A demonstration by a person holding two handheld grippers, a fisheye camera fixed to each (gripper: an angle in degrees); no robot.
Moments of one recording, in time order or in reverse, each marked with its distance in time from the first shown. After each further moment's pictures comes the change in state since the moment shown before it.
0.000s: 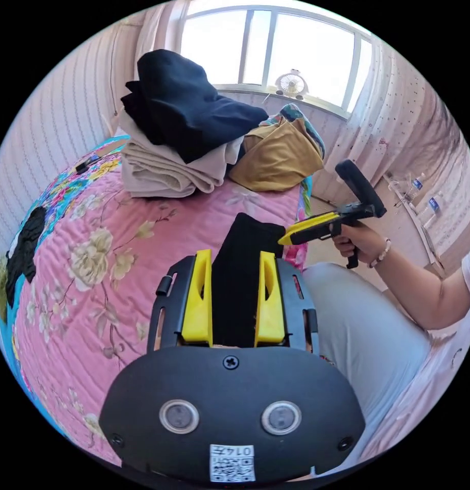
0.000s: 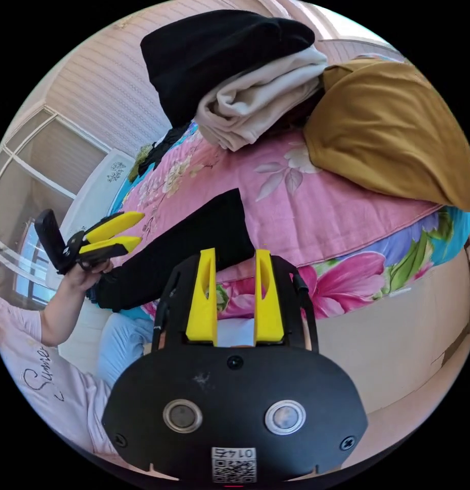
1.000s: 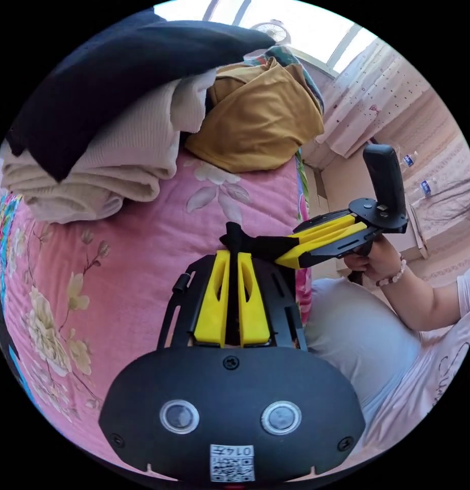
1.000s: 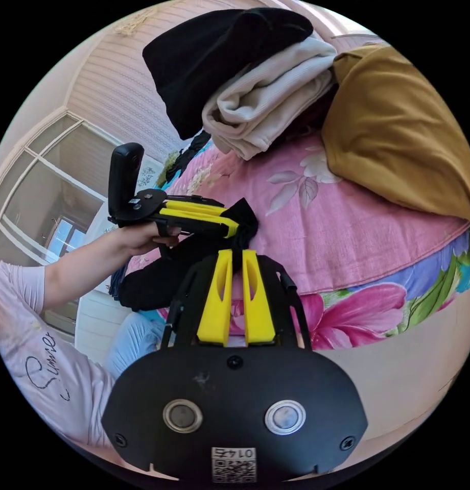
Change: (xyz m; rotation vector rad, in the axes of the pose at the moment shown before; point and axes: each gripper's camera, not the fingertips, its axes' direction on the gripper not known) left arm -0.017 -0.110 0.150 -0.240 0.181 0.150; right arm 0.073 -0.007 -0.011 0.026 -0.194 -0.050
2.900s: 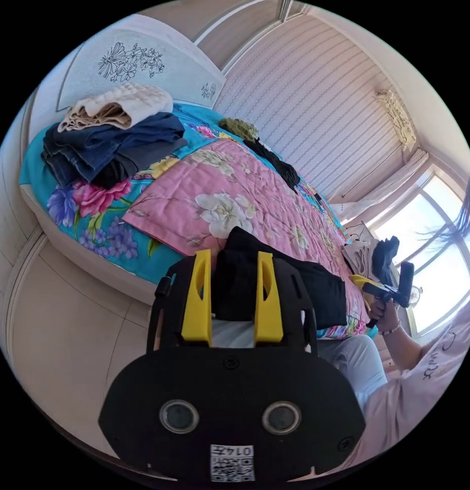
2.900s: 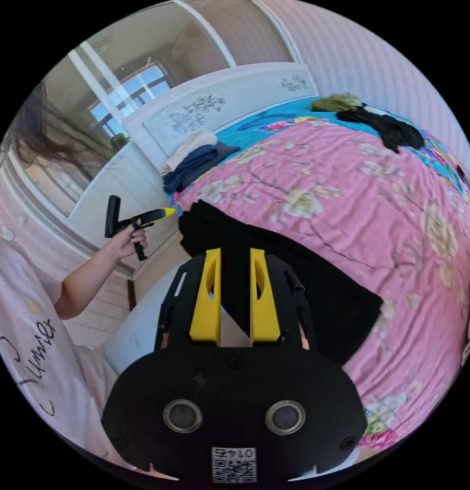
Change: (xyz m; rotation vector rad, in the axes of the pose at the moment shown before) left arm 0.027 1.071 -0.442 0.779 -0.387 -1.406; right arm -0.540 0.090 0.326 -0.411 -0.161 -0.763
